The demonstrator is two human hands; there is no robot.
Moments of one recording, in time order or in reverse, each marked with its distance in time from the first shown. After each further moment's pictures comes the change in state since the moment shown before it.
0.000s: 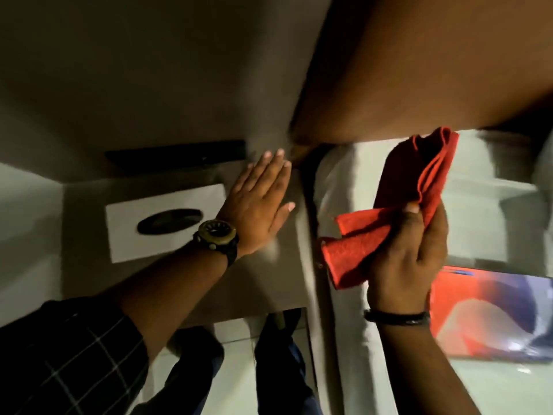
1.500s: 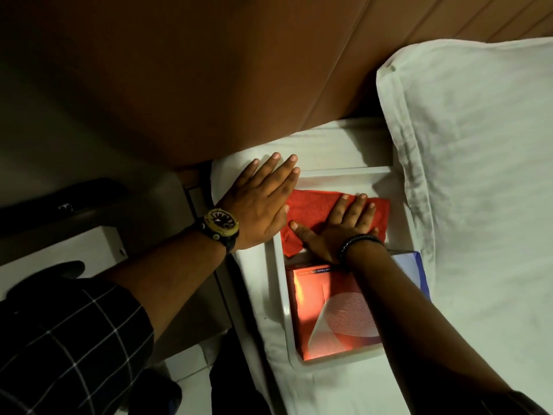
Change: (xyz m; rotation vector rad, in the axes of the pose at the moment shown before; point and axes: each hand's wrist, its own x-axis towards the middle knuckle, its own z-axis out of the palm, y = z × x) left_hand 0.141 0.156 0.045 0.133 -0.137 0.382; right_hand 0.157 0.120 -0.095 -1.242 -0.777 0.462
